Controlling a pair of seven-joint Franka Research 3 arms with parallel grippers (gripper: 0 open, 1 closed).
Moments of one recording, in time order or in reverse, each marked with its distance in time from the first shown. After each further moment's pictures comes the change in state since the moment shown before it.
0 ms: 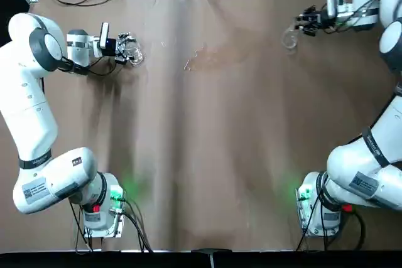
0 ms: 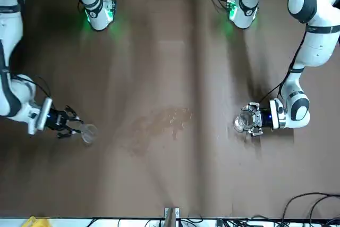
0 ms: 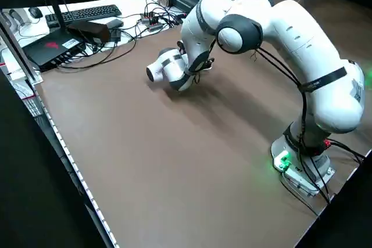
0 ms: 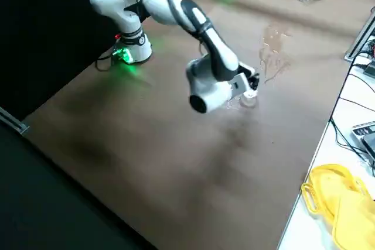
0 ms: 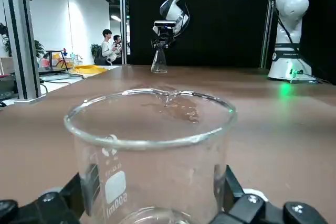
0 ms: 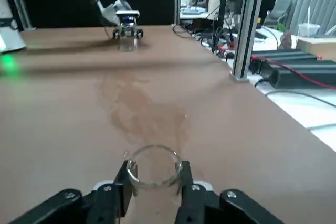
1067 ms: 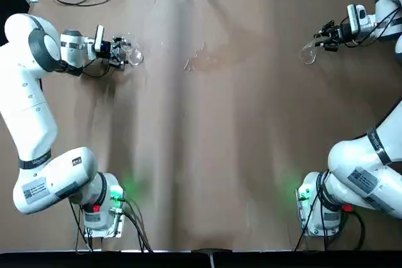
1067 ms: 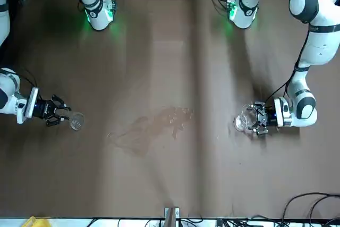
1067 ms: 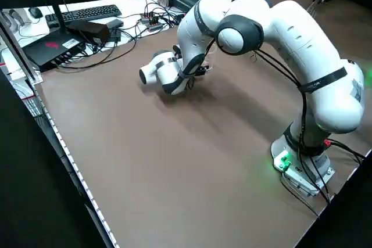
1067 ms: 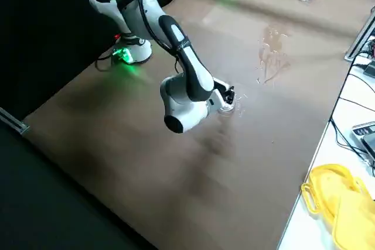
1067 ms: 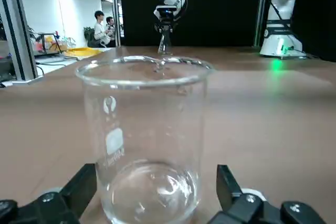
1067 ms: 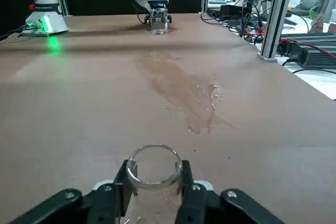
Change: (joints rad) left arm 0.017 -0.001 0.051 0.020 0.085 0.001 0.030; right arm -0.150 0.047 0.004 0.038 -0.201 -0.125 -0.064
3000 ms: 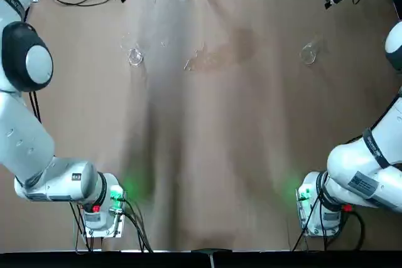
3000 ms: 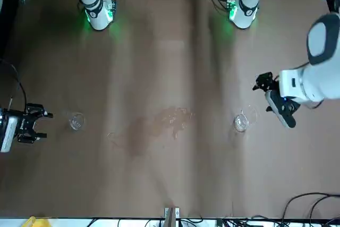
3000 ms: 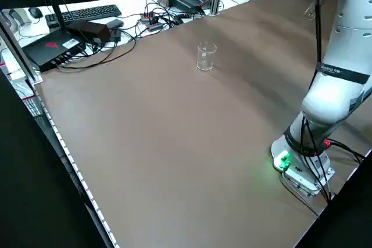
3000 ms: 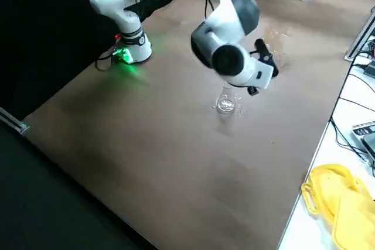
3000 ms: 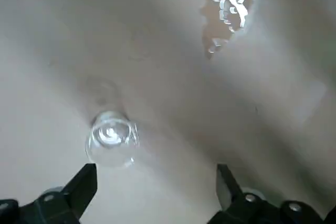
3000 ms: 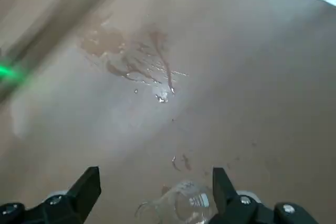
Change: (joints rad) left arm -0.440 -0.673 -0.009 0.139 0.865 0.028 -1.945; right arm 0.167 -0.085 0.026 0.383 -0.414 0.001 1.192
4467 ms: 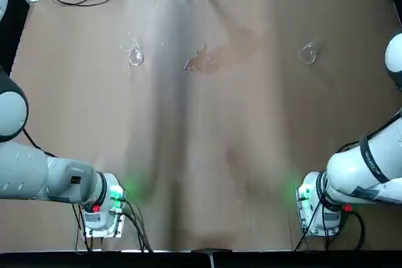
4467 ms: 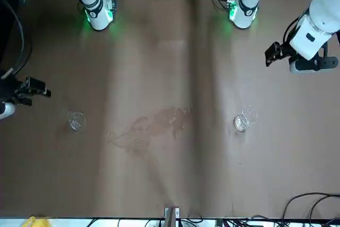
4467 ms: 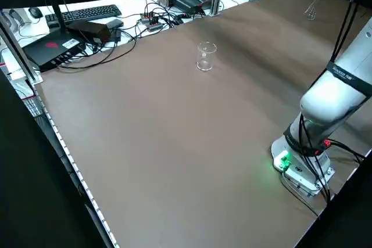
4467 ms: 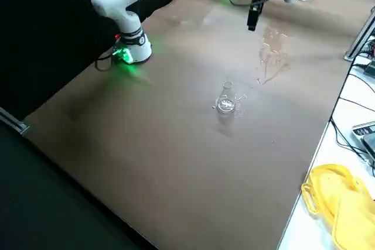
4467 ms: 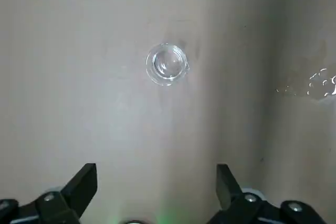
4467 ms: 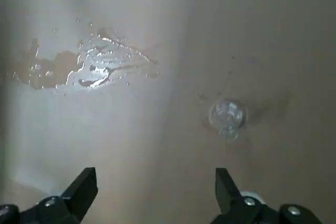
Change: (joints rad) left arm -0.060 -0.325 0.004 -0.176 0.228 -0.046 -0.880; right arm 0.260 -0.311 0.002 0.058 -0.371 -0.171 1.041
